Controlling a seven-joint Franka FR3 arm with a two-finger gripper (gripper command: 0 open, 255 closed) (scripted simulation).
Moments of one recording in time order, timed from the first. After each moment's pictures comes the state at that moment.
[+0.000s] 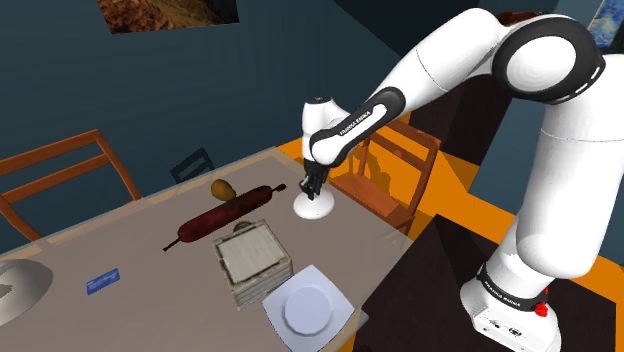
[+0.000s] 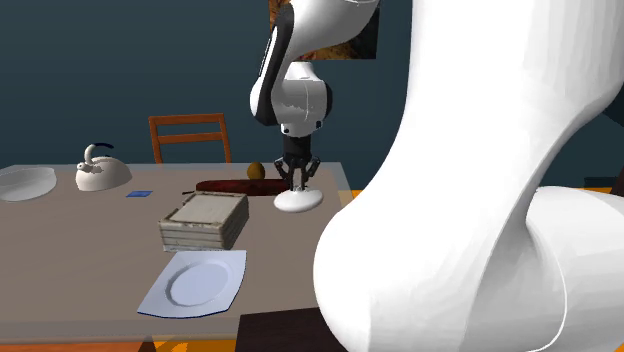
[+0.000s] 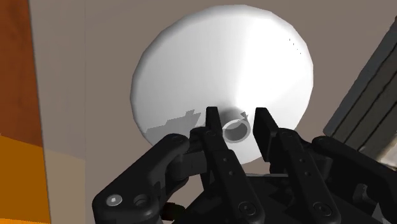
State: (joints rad) arm 0.04 0.25 0.16 -2.14 -0.05 2.44 0.13
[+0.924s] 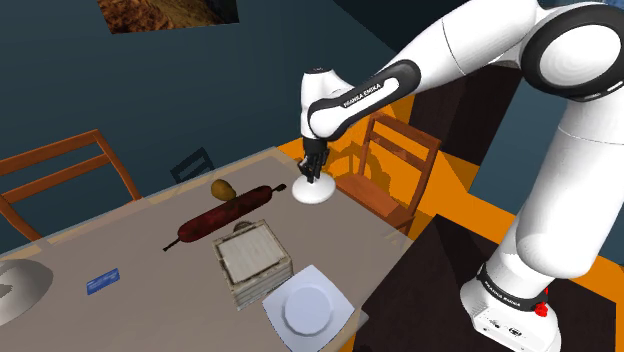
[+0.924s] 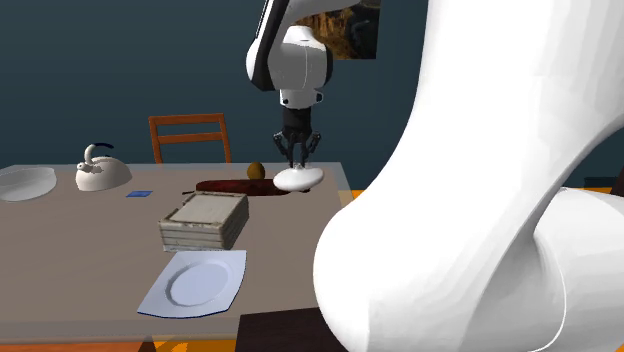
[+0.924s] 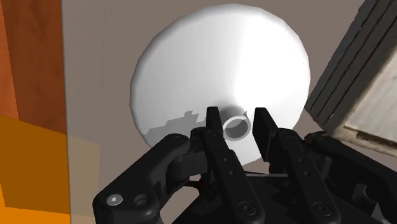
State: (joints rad) arm 0.03 0.14 0.16 -2.07 -0.02 2.27 0.11
